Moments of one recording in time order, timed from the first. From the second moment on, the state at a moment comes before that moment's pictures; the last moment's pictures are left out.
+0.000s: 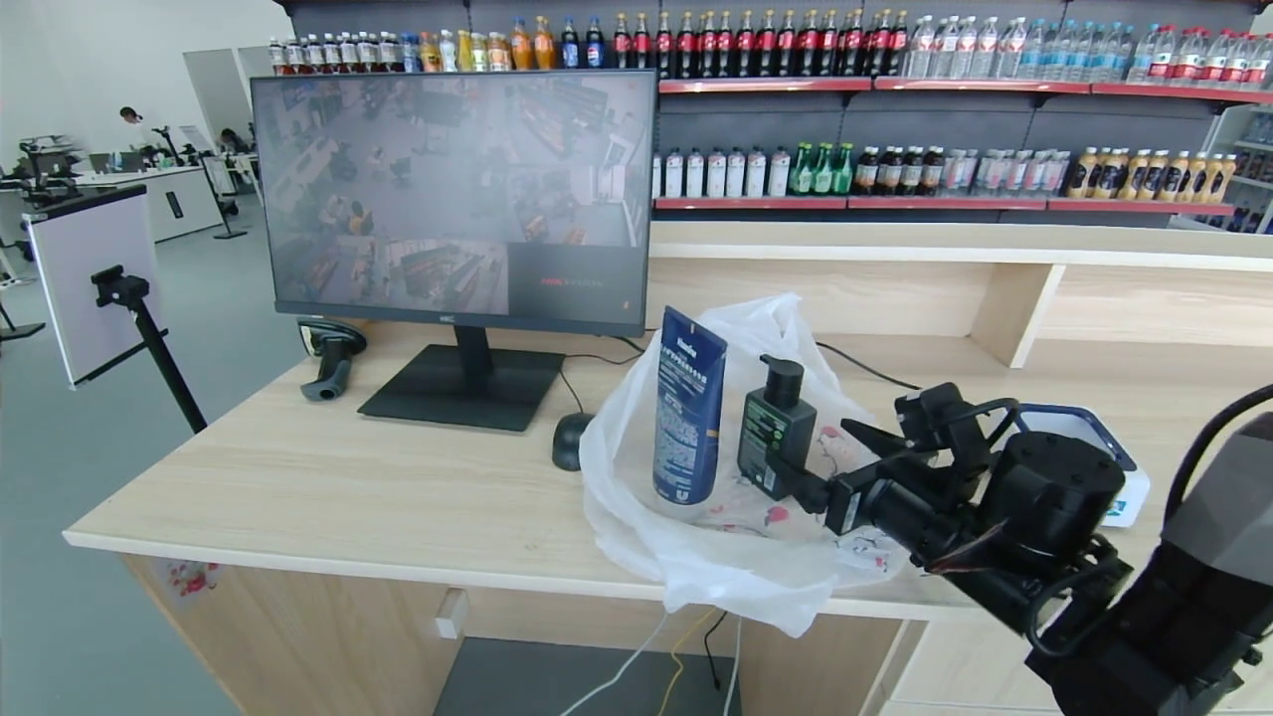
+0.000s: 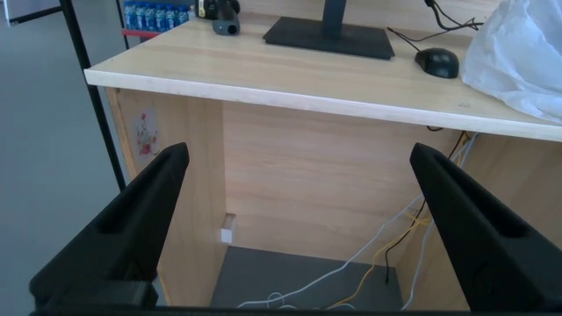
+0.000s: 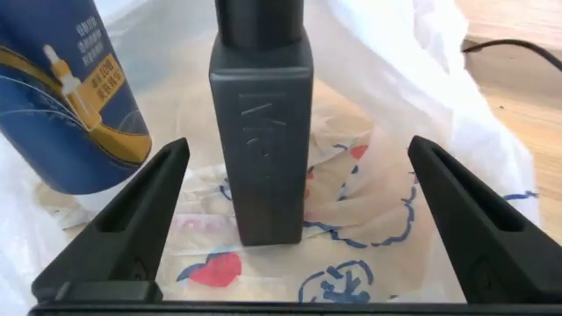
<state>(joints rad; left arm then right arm) 0.00 0.00 0.00 -0.01 0.00 0.00 0.42 2.01 -0.42 -1.57 0.05 0.00</state>
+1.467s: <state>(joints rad) 0.00 0.00 0.00 -0.01 0.00 0.00 0.40 0.63 0.00 -0.45 0.02 0.00</state>
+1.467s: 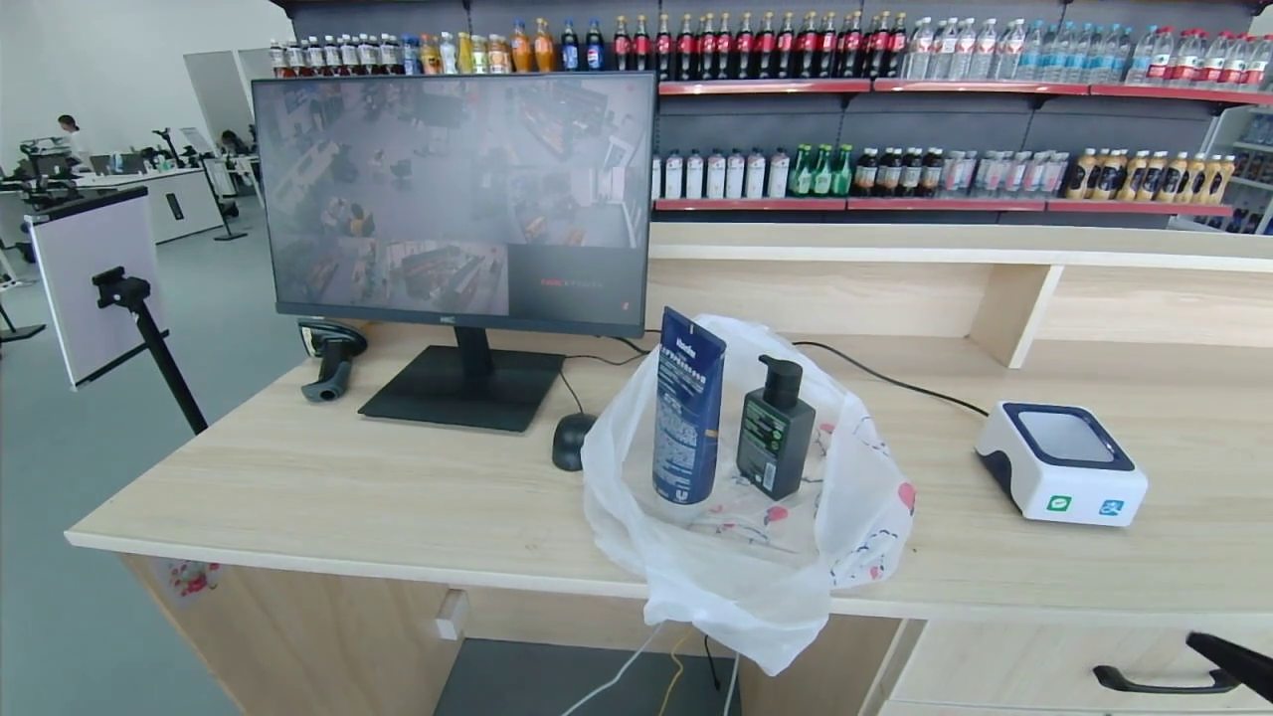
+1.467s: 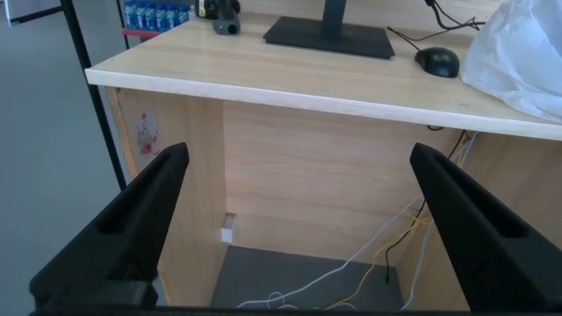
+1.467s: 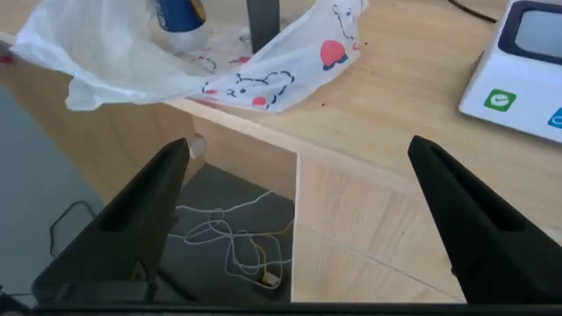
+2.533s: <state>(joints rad) 0.00 0.00 0.00 -0.01 0.00 0.00 0.00 0.00 0.00 0.00 0.00 -0.01</state>
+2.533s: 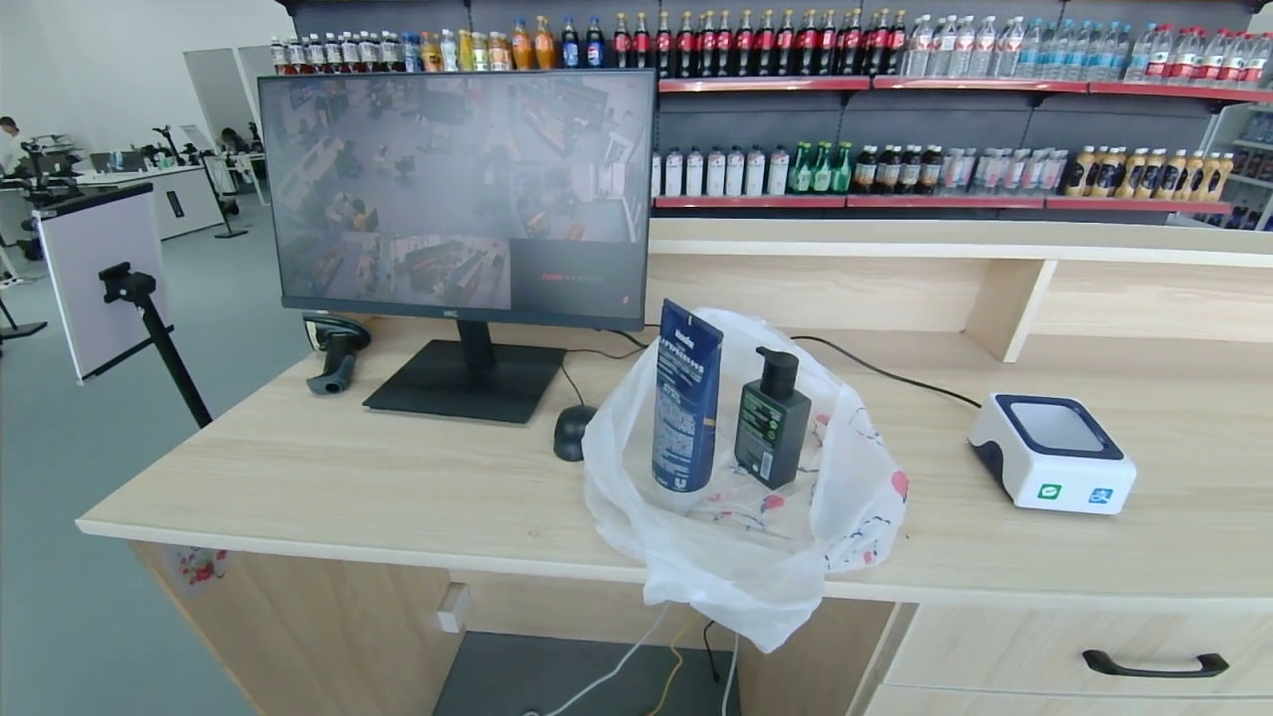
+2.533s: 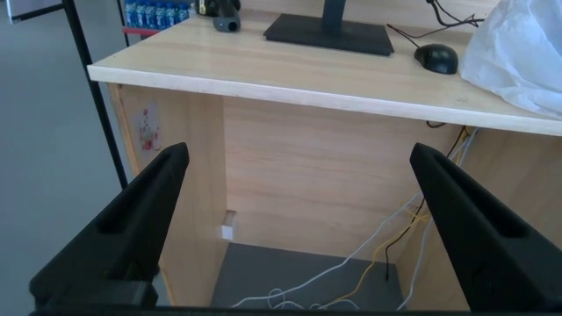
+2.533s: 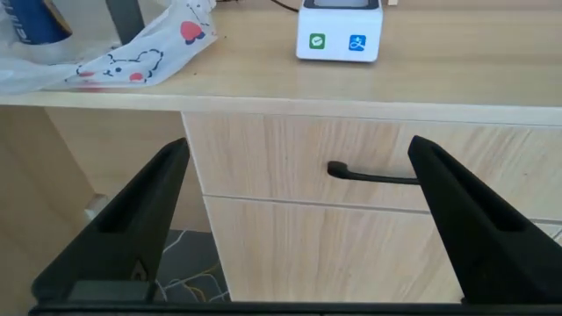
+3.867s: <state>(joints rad) 0.00 0.00 0.00 -0.01 0.00 0.00 0.00 0.00 0.00 0.00 0.00 -0.01</state>
